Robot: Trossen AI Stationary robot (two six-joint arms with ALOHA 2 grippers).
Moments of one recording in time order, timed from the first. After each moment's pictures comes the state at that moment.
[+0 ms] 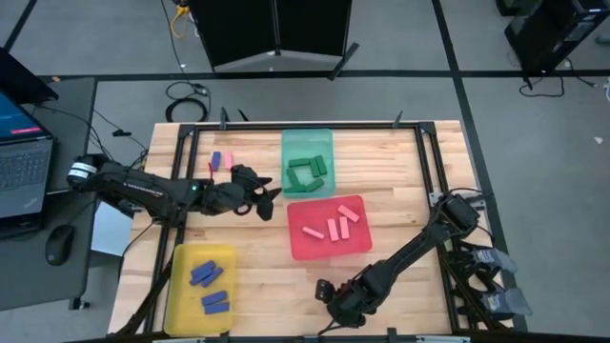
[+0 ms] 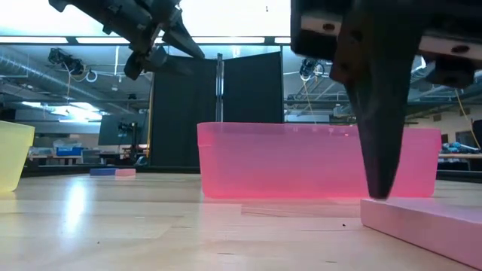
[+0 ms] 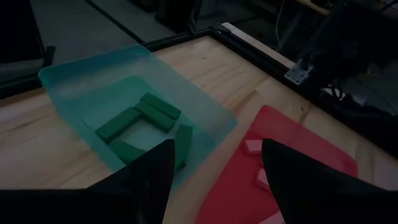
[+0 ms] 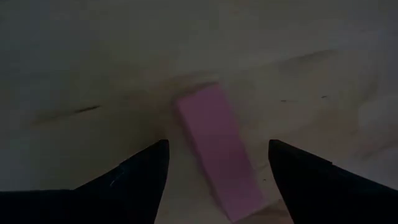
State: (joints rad) left arm -0.16 1.14 0.71 -0.04 -0.63 -0.66; right arm 0.63 2.06 1.41 -0.51 0.07 -0.72
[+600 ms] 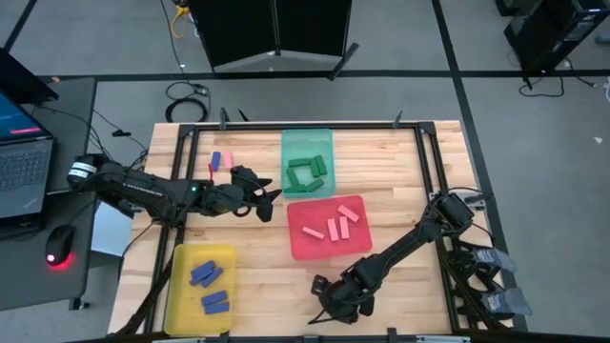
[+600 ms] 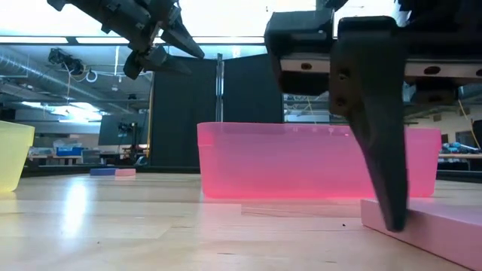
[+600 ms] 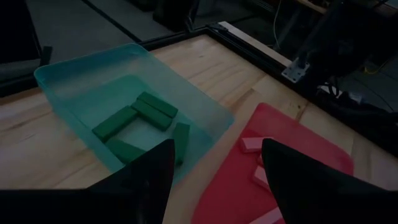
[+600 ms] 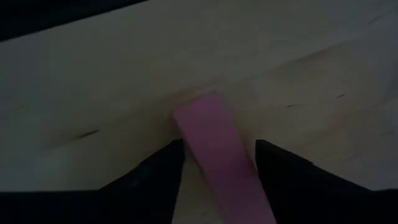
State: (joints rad) left arm -0.17 1.14 0.71 -0.04 -0.63 -0.66; right arm 0.57 2.10 1.41 -0.48 -0.10 -0.63
